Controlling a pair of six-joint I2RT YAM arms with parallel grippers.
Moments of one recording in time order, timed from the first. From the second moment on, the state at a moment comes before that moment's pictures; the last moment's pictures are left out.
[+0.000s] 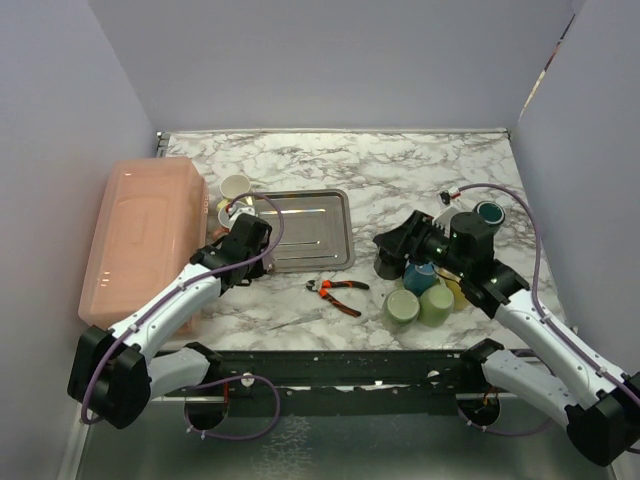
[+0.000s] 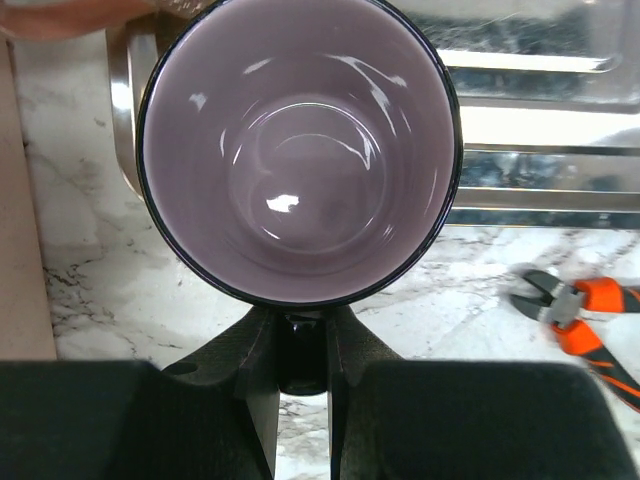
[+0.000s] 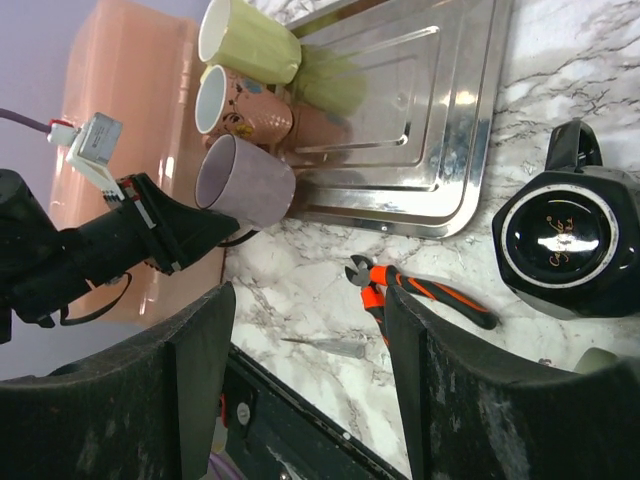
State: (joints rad) left arm -0.50 1.12 0.77 -0.59 -0.28 -0.51; right arm 0.50 0.85 0.68 -0.15 -0.20 0.80
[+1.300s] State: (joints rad) left arm -0.50 1.20 0.80 -0.75 -0.63 -0.69; right arm 0.50 0.91 0.68 -0.15 -0.23 0.80
